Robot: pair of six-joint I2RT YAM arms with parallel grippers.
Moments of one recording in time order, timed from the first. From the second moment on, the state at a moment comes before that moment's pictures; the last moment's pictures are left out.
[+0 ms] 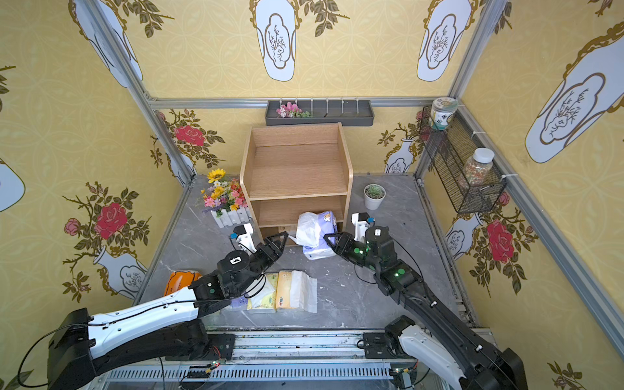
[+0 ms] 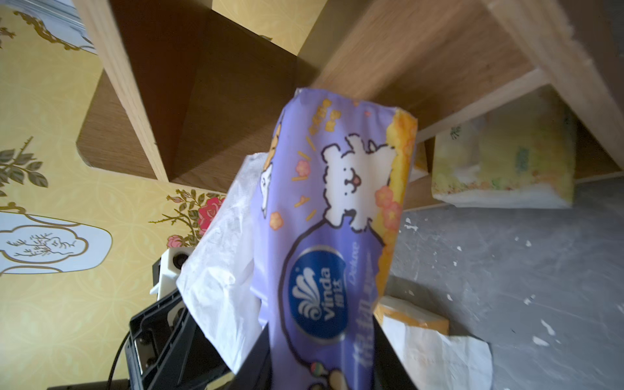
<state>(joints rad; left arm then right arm) -1.01 1.00 0.55 0.23 -0.42 -1.22 0.48 0.83 0.62 -0.18 -0.39 0.97</state>
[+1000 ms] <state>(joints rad) -0.99 0.94 0.40 0.22 -0.50 -1.40 0.70 0.59 0.29 -0.44 -0.27 1.05</state>
